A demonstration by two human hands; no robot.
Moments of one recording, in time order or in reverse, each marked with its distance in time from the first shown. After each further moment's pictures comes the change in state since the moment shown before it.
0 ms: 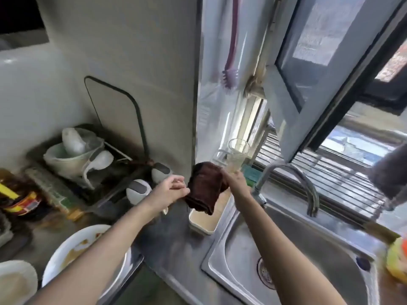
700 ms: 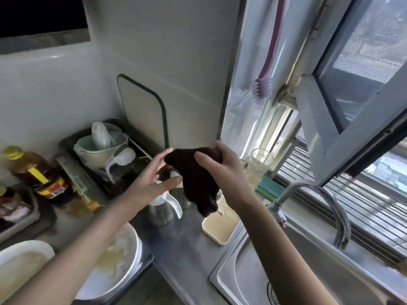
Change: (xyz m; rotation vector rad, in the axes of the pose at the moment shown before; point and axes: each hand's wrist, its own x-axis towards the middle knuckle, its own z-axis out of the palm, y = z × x) left_hand -0.039 0.032 -0.055 -0.100 0.169 0.268; right_hand -0.073 -0.112 0.057 -0.053 -0.370 -0.434
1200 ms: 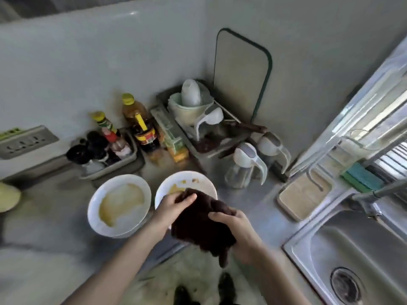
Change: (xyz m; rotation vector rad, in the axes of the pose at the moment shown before) left_hand -0.146 -0.143 -0.097 -0.086 0.364 -0.550; right_hand -0.117 0.109 0.175 0.393 -0.284 0.786
